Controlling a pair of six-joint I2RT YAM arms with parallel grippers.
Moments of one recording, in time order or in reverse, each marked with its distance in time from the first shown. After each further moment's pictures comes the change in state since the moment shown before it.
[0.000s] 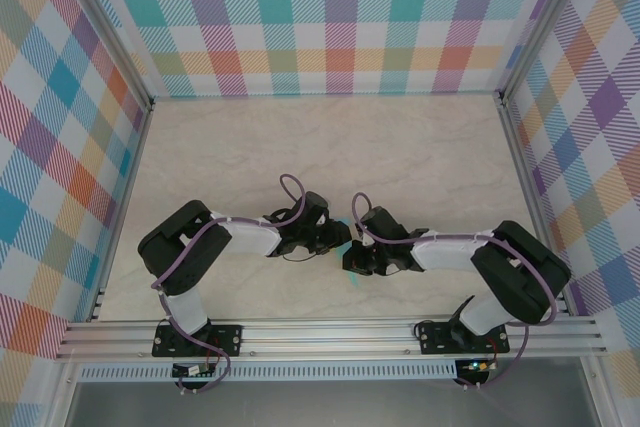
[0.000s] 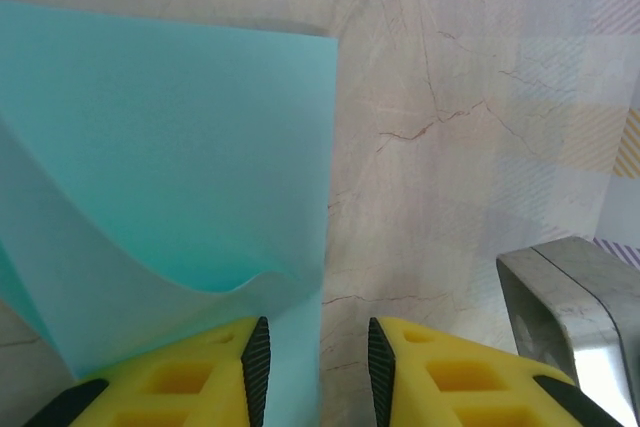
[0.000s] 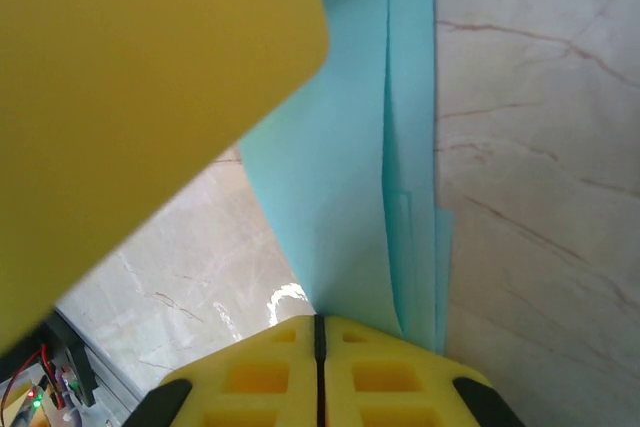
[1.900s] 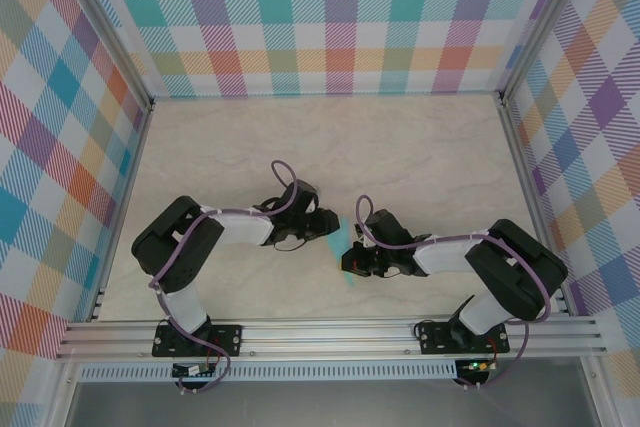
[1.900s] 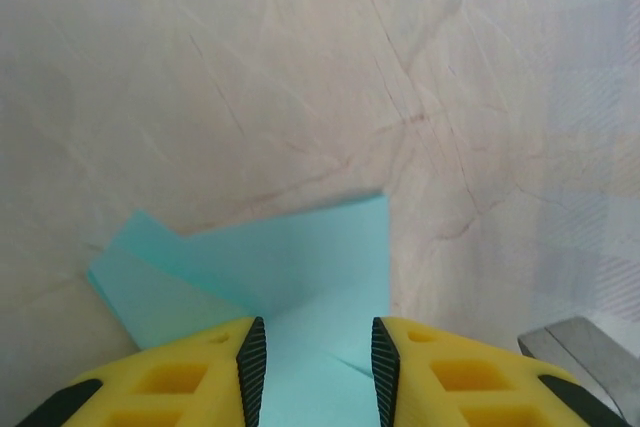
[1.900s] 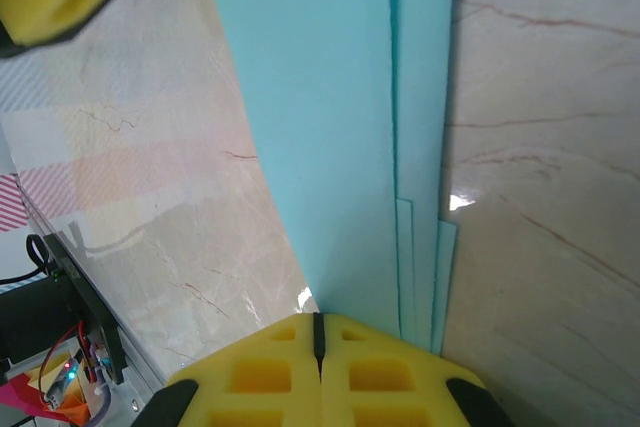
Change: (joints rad) left arm 0.118 -0.008 0.041 -0.087 -0.033 0.209; right arm -0.013 0.022 -0.079 0.177 -0.074 0.002
